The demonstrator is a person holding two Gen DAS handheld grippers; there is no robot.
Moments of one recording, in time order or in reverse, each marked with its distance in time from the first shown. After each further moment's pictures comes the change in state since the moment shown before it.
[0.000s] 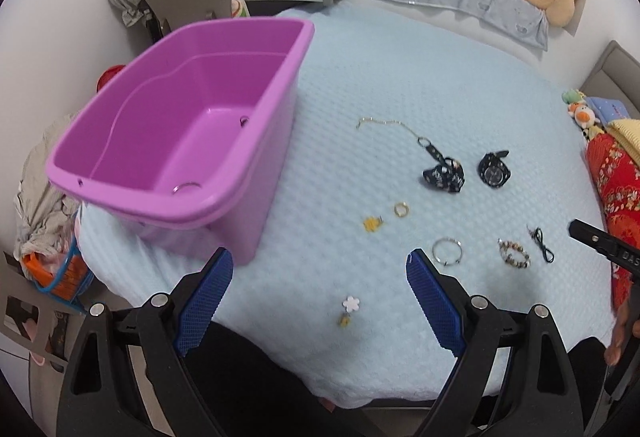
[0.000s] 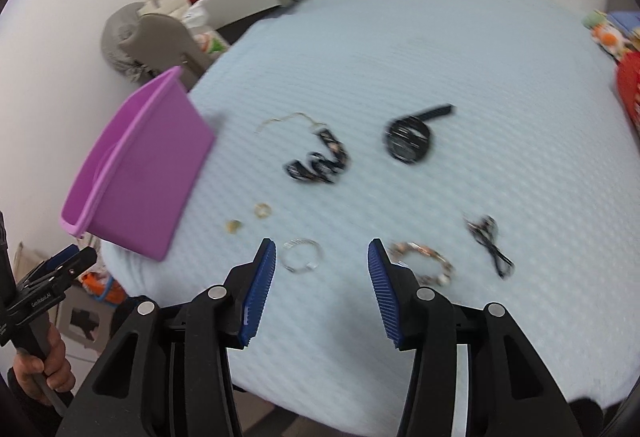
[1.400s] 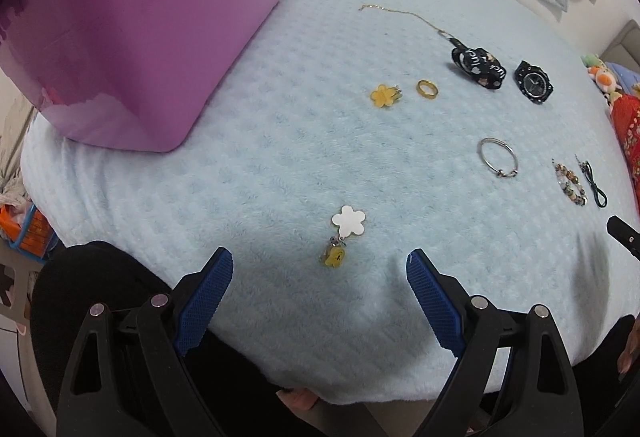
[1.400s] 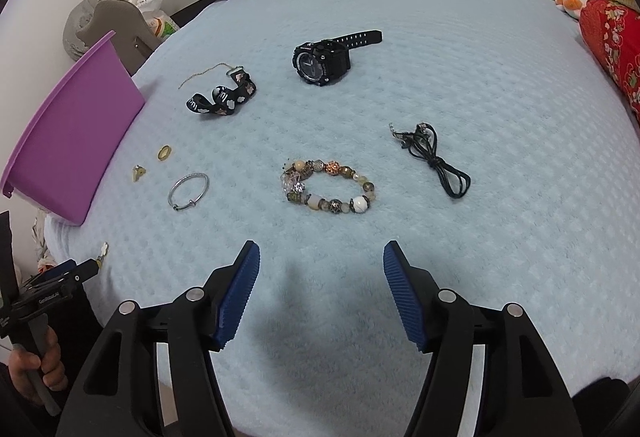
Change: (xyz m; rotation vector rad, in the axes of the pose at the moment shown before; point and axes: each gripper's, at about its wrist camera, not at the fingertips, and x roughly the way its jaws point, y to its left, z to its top) left arm 0.122 -0.018 -0.091 -0.029 0.168 0.003; right arm 0.062 -0.074 -0.074 0.019 0.007 -0.106
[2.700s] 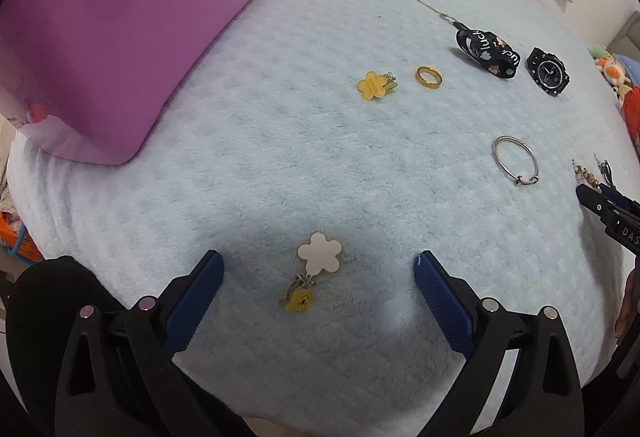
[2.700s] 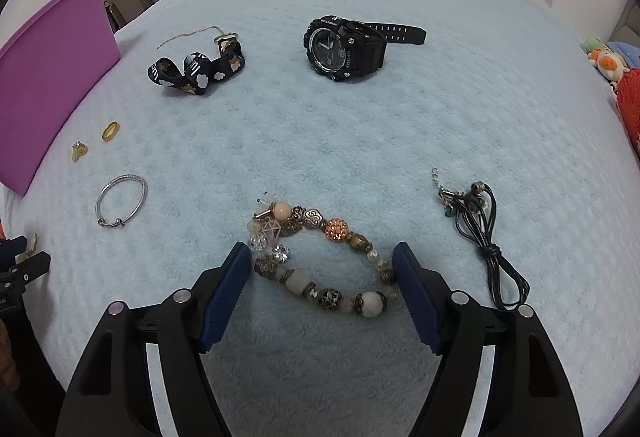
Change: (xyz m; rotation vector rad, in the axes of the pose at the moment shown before) left arm 0.038 -0.018 0.013 0.016 0.015 0.023; right arm 0.085 0.014 0.034 -0.195 0.027 -0.100
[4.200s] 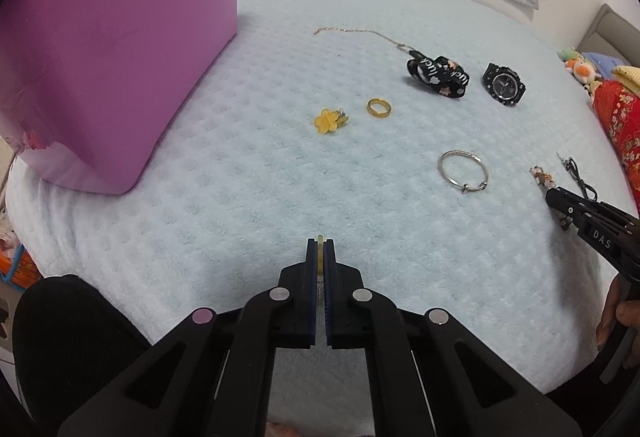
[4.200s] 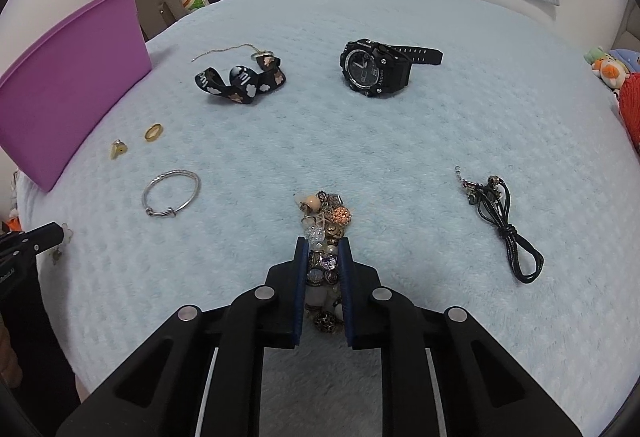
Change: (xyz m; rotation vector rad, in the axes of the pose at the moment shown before) left arm -0.042 -0.016 -0.007 0.068 -0.129 -0.065; right arm -0.026 0.024 -0.019 -0.006 -0.086 0.056
